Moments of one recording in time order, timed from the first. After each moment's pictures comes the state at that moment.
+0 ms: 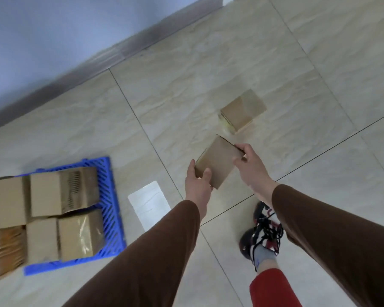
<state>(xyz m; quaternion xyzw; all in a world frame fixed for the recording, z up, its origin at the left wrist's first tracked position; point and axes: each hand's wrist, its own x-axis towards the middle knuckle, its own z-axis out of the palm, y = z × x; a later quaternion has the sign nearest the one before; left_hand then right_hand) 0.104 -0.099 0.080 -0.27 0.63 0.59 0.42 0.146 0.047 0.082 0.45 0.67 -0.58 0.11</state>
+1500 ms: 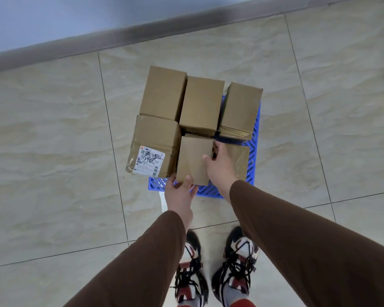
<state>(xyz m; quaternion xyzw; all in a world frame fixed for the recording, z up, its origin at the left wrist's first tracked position) 0.088 -0.707 0.013 -0.50 0.49 0.69 0.20 0.044 -0.593 0.021 0.38 0.71 -0.55 0.21</state>
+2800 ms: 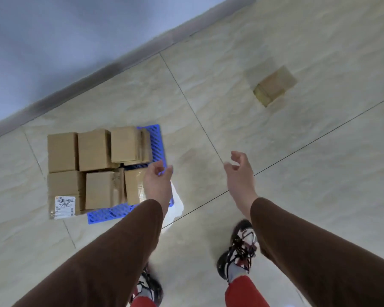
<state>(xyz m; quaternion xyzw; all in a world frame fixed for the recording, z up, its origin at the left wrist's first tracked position) 0.106 -0.418 0.164 -0.25 0.79 0.50 0.25 0.202 -0.244 0.167 0.51 0.66 -0.56 0.02</state>
